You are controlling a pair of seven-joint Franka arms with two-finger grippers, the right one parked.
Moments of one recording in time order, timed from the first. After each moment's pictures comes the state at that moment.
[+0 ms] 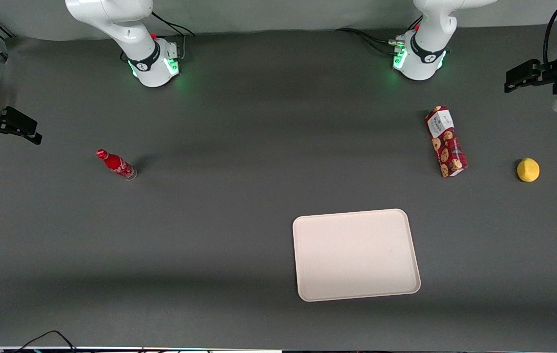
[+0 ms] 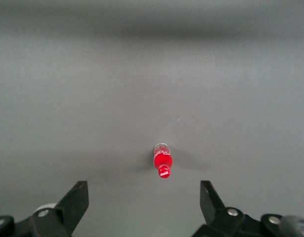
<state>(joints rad) 0.08 -0.05 -0.12 -1.51 0.01 1.20 0.04</state>
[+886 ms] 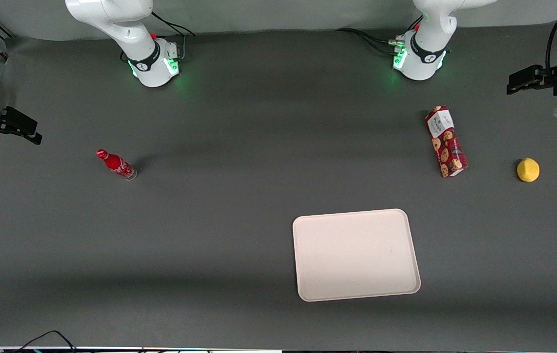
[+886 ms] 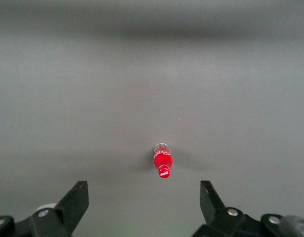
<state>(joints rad) 0.08 -0.04 -0.08 -1.57 0.03 1.20 0.07</state>
